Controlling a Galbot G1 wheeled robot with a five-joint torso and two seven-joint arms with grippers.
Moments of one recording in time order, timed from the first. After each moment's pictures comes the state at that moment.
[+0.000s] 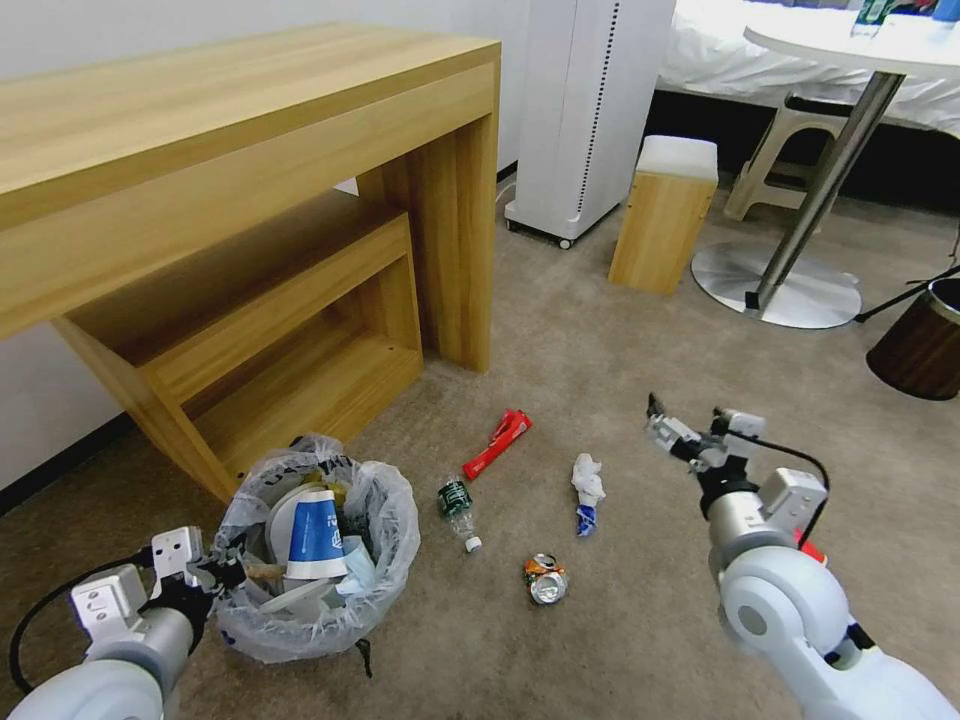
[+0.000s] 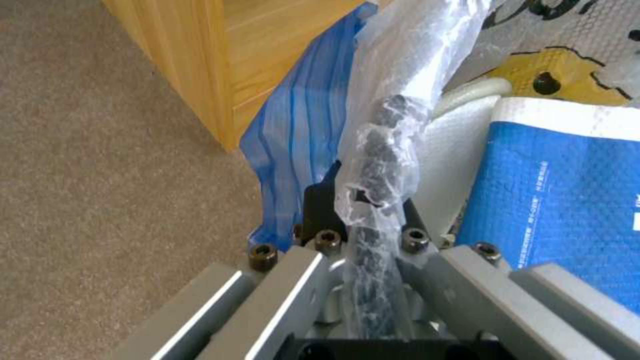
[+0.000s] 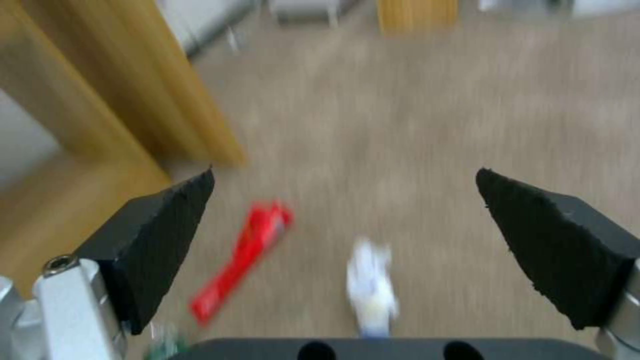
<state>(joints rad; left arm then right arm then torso) 1.75 -1.14 -0.81 -2.30 -0.89 0.58 -0.40 -1.27 0.93 0.28 2.12 0.95 -0.23 0.64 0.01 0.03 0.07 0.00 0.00</state>
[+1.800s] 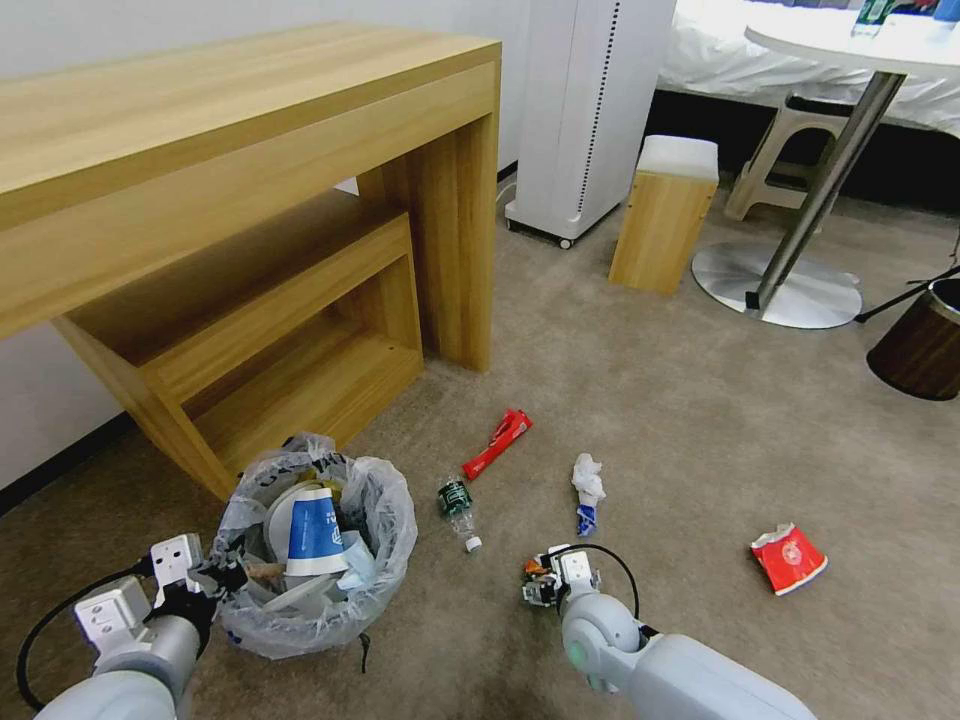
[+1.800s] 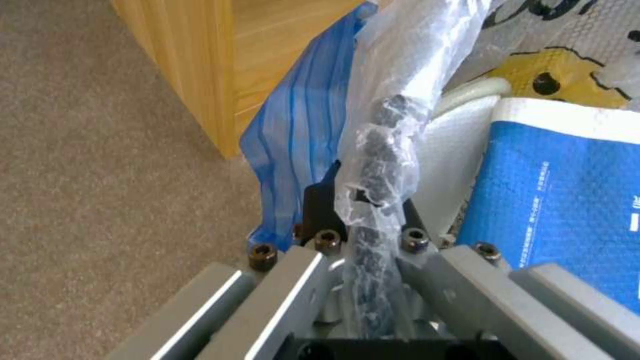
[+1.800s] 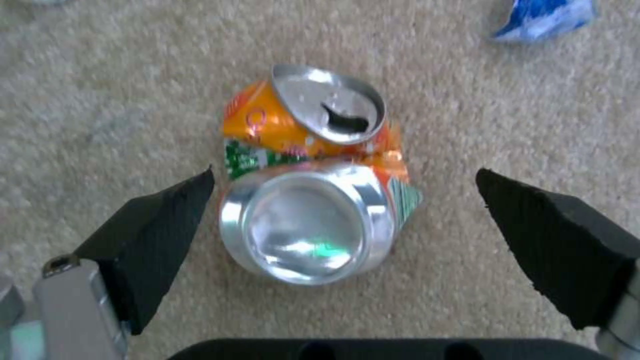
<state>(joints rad) 1.74 -1.21 -0.79 -2.27 -0.83 0.52 -0.37 -0.86 1.05 -0.49 1.46 0.97 -0.39 0.69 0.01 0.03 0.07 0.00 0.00</state>
